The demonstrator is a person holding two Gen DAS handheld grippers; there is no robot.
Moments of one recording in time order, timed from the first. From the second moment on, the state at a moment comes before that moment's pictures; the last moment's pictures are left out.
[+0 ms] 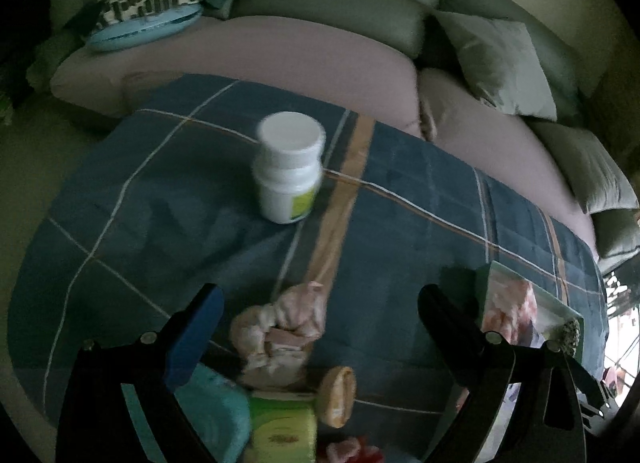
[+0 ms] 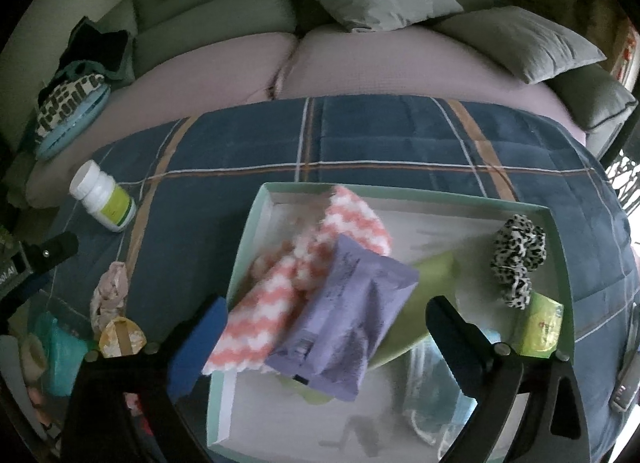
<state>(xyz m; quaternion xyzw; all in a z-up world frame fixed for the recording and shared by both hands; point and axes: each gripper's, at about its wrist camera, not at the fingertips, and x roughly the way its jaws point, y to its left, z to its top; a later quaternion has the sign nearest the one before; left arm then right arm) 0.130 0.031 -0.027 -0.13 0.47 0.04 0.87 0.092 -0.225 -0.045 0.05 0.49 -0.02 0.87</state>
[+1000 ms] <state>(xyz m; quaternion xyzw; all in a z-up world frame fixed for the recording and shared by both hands) 0.120 0.061 -0.037 -0.10 0.50 0.06 0.86 0.091 -0.129 -0.068 0.01 0.51 0.09 0.85</state>
